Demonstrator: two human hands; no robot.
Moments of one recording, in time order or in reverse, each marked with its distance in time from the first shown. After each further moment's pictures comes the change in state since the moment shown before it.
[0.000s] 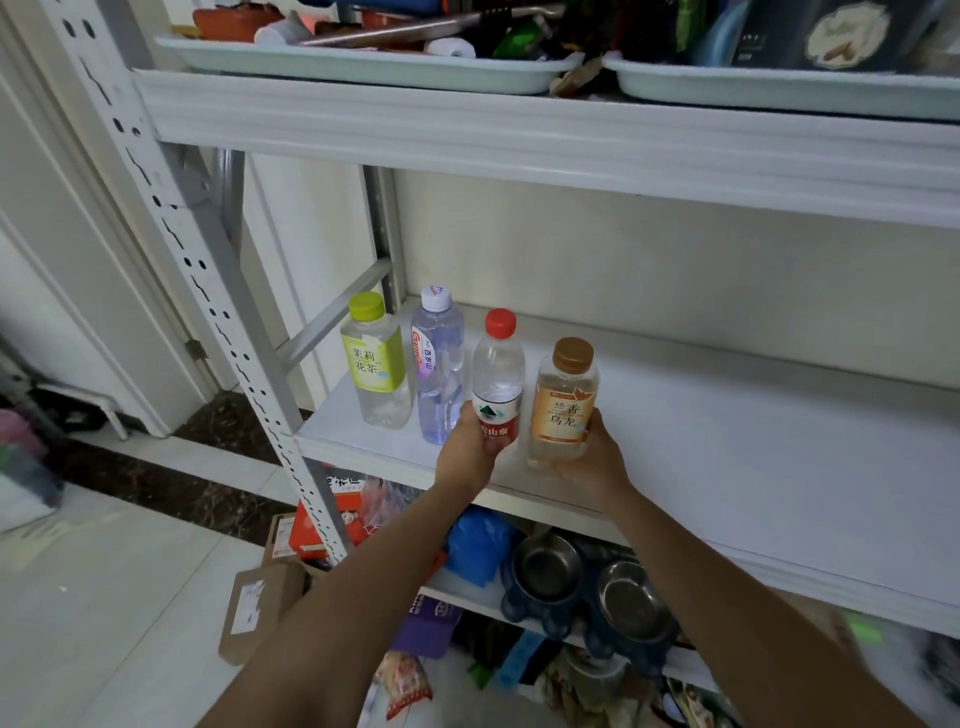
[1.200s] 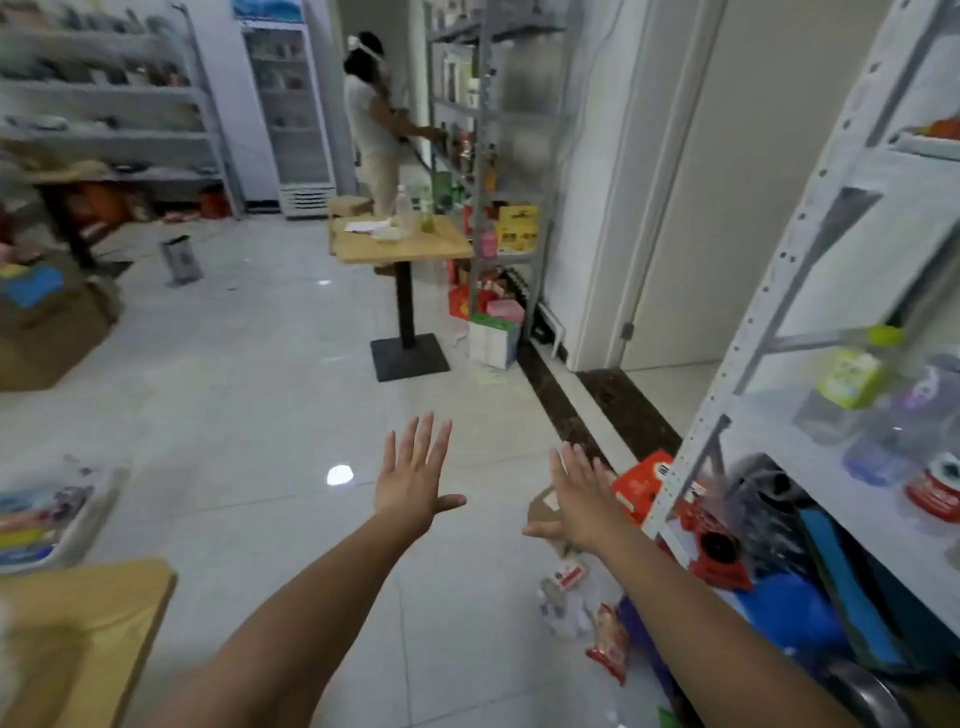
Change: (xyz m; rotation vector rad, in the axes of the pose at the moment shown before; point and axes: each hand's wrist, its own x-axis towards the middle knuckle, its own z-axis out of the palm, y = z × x) left_hand -0.543 -0.098 -0.239 1.033 0.416 -0.812; right_hand -0.353 -0.151 0.204 -0.851 -0.768 -1.148
